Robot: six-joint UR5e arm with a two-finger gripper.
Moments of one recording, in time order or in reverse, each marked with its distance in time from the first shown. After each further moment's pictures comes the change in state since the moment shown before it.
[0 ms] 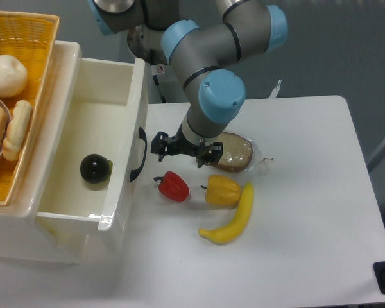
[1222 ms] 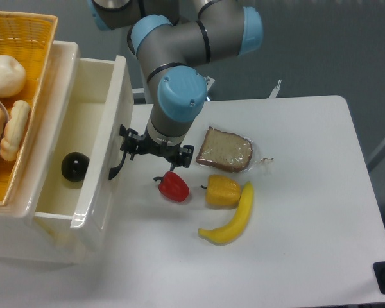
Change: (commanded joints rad) arm -0.129 0.031 0.014 -0.003 -0.012 0.000
